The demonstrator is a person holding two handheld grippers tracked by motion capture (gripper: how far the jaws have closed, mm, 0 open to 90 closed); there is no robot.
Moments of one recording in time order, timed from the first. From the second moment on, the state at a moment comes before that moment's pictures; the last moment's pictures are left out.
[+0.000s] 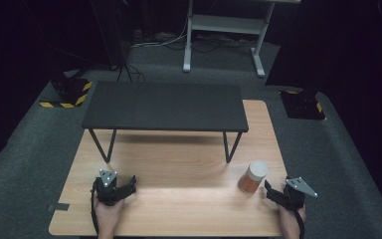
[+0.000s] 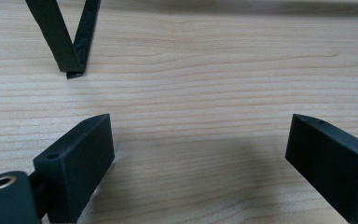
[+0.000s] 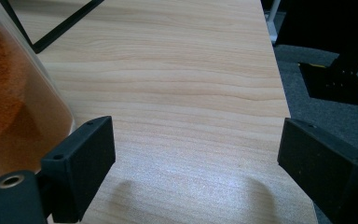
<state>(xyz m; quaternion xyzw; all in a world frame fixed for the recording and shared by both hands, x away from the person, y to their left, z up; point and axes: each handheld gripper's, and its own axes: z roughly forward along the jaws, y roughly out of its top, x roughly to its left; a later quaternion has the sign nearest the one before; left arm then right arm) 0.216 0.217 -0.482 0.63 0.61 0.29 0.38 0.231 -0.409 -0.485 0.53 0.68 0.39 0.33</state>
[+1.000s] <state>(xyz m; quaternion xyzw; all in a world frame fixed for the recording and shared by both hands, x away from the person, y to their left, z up) 0.216 0.216 -0.482 0.63 0.61 0.29 0.37 0.228 -0.407 -0.485 0.51 0.69 0.38 0.34</state>
